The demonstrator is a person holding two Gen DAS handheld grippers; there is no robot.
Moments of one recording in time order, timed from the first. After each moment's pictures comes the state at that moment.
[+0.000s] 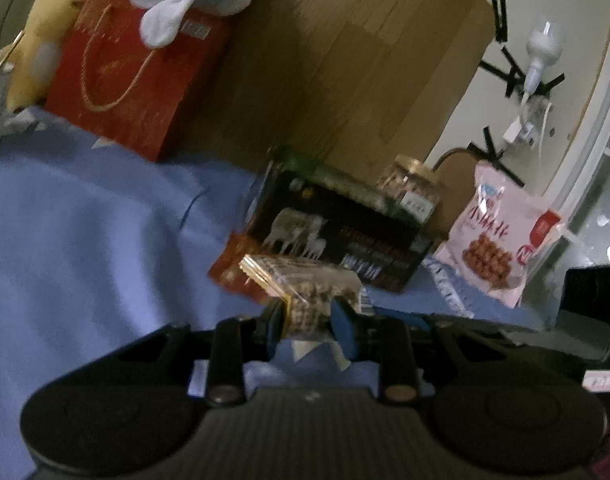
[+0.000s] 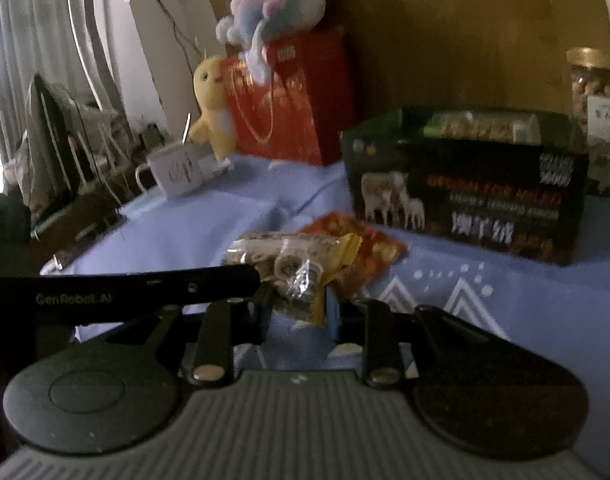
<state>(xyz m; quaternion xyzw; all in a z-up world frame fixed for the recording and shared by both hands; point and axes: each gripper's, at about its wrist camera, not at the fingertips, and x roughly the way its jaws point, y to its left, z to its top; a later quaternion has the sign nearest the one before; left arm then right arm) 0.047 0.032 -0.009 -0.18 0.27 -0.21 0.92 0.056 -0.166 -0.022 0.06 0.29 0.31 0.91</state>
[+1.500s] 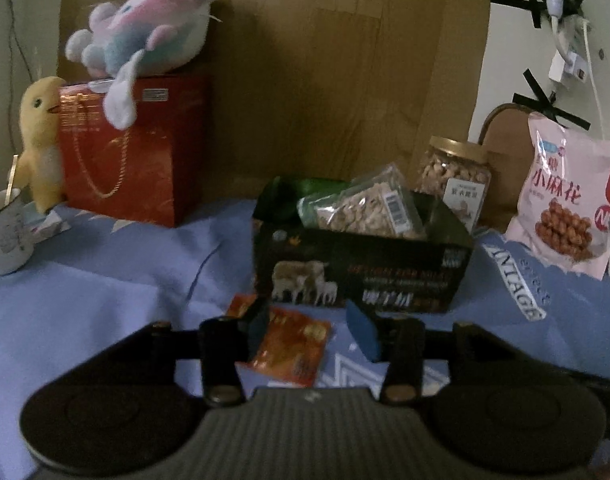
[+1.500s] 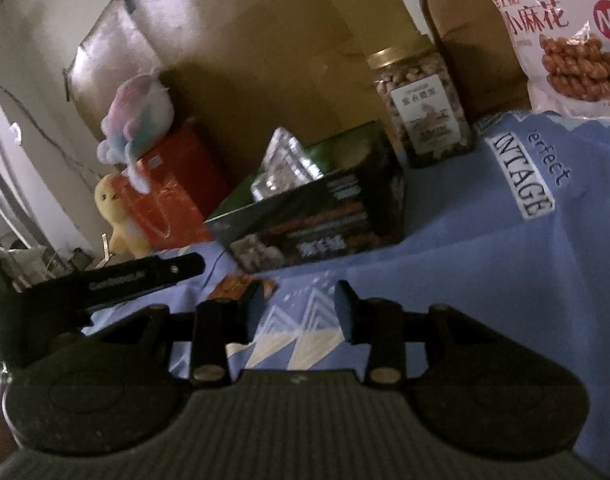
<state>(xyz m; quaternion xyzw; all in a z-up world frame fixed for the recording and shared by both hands) 0.074 -0.056 0.040 -0.02 0.30 -0.07 0.95 0.016 -0.259 0.001 0.23 0.28 0.14 0.92</state>
